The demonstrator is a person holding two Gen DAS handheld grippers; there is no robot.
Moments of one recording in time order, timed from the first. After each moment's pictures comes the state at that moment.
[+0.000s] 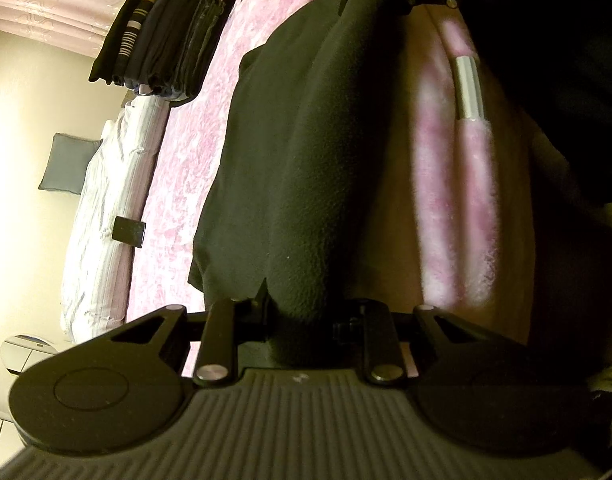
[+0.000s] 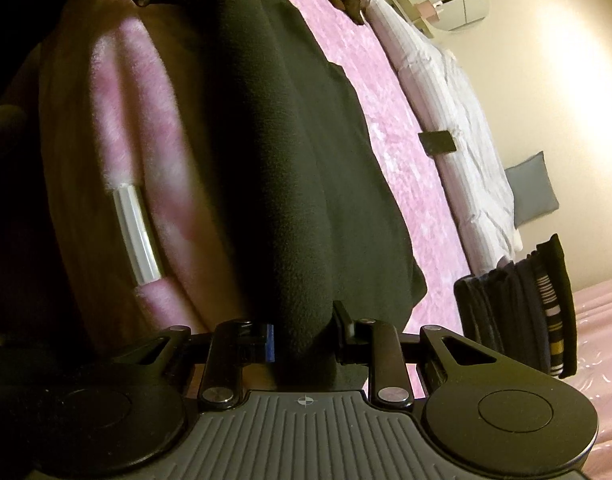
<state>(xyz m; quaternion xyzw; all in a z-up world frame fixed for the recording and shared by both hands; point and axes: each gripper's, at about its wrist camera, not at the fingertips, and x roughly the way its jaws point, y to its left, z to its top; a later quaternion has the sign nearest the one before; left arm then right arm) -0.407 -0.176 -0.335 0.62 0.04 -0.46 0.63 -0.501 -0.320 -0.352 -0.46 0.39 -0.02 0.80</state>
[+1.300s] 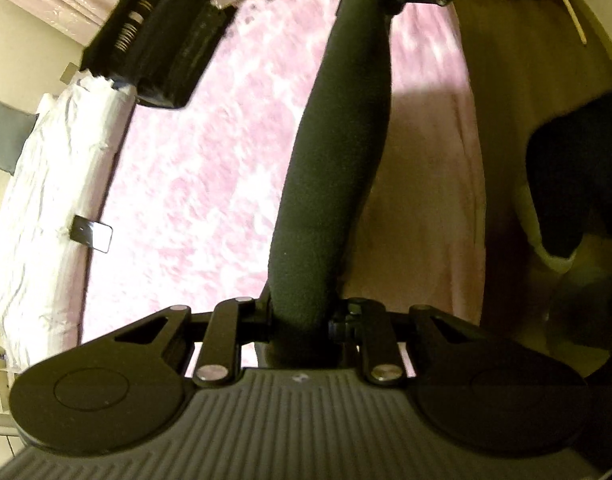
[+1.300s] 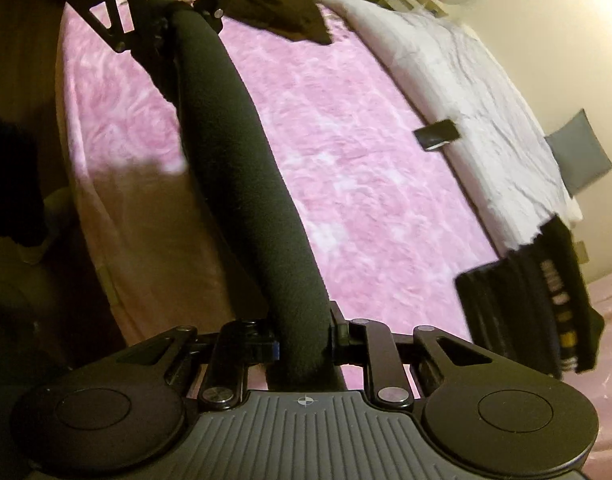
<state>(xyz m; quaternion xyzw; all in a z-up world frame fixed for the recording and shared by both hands) -0.357 -0.248 -0.102 0.58 0.18 -0.55 0.57 -0.463 -0.419 -0.079 -0.33 0.46 0.07 0.82</state>
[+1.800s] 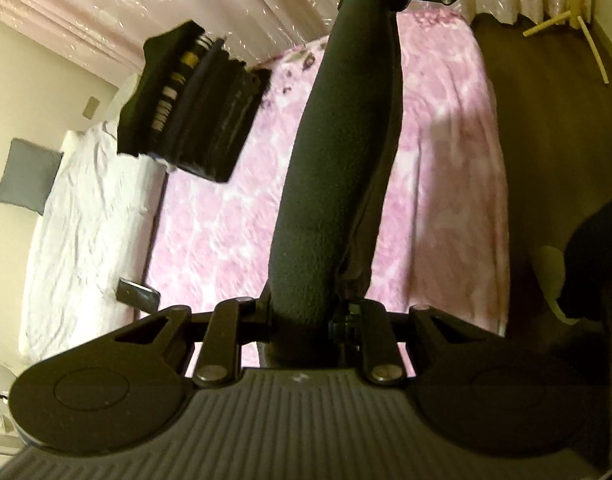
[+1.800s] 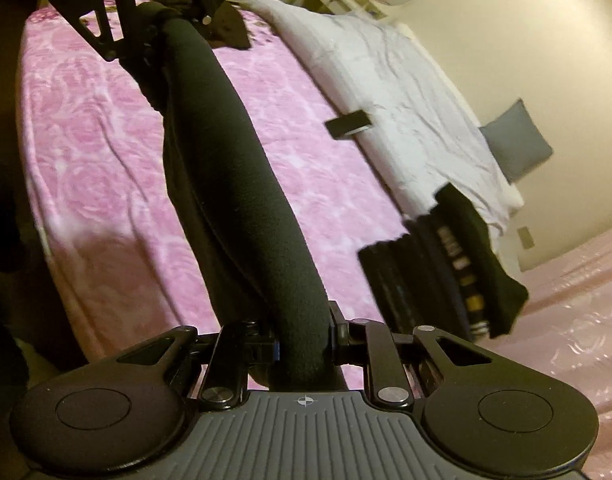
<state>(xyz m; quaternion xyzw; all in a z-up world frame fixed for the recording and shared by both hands) -0.403 -0.378 0.005 0.59 0.14 -0.54 0.59 -0.515 -0.523 0.020 -0.35 0.43 0.01 0.83</state>
